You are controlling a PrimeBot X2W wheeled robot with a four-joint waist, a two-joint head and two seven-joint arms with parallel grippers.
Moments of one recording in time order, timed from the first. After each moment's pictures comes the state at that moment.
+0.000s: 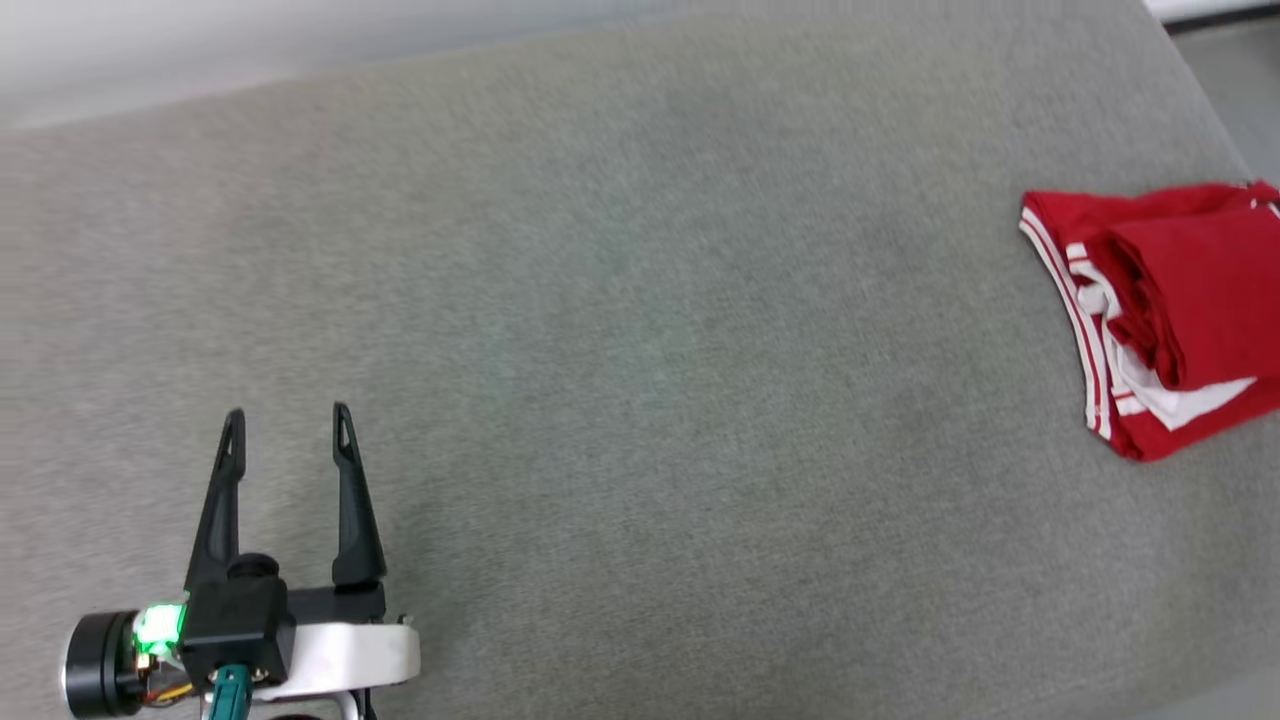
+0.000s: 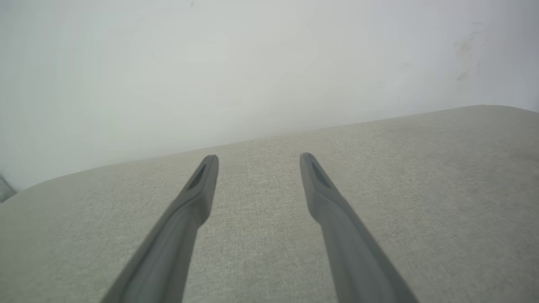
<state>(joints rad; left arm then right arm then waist) 0.02 0.15 -0.08 -0.19 -0.02 0.22 -0.26 -0.98 -0.62 0.32 0.73 0.26 0.13 -0.26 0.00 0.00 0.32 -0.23</state>
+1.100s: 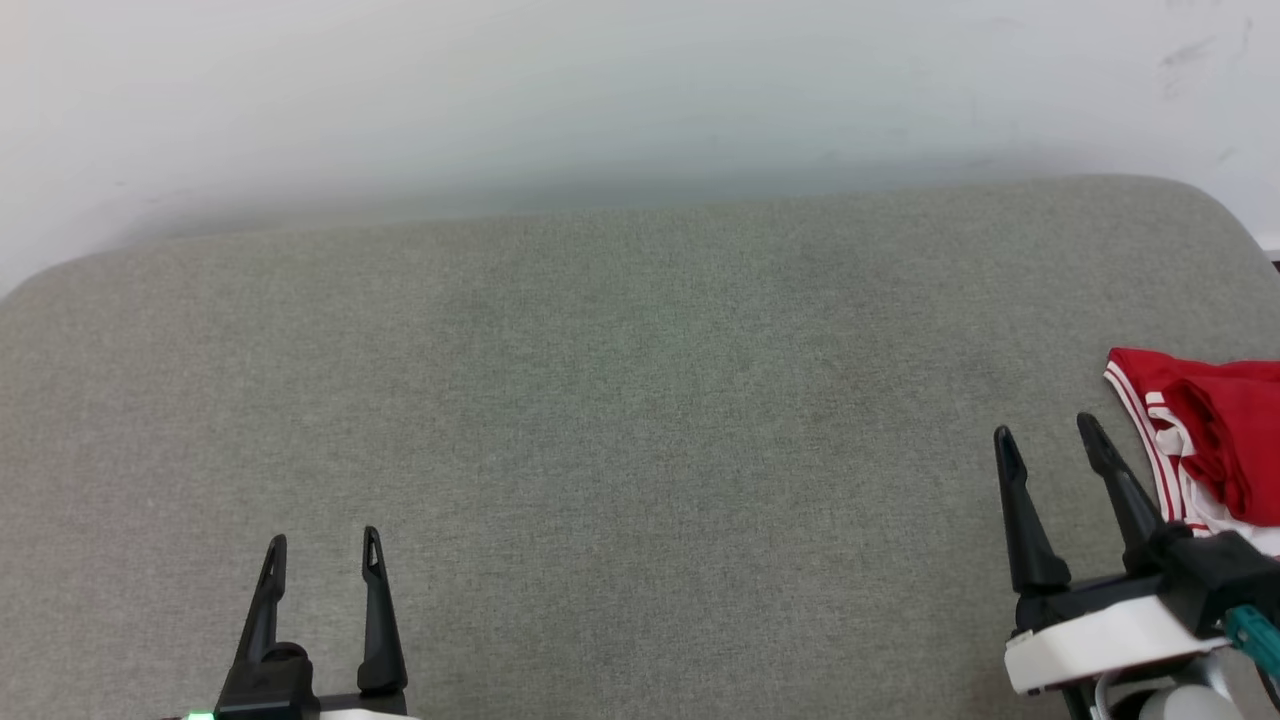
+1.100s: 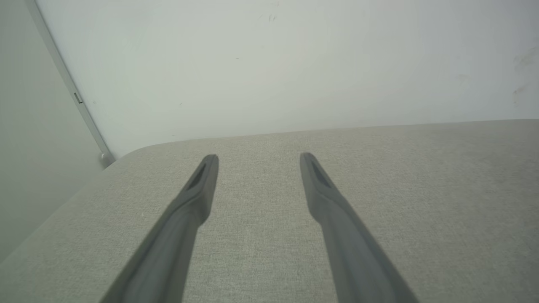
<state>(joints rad) 0.17 0.09 -0.05 -0.10 -0.03 0.17 -0.26 -0.05 -0.13 0.03 0.08 0.13 0.13 -0.26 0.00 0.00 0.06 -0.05</state>
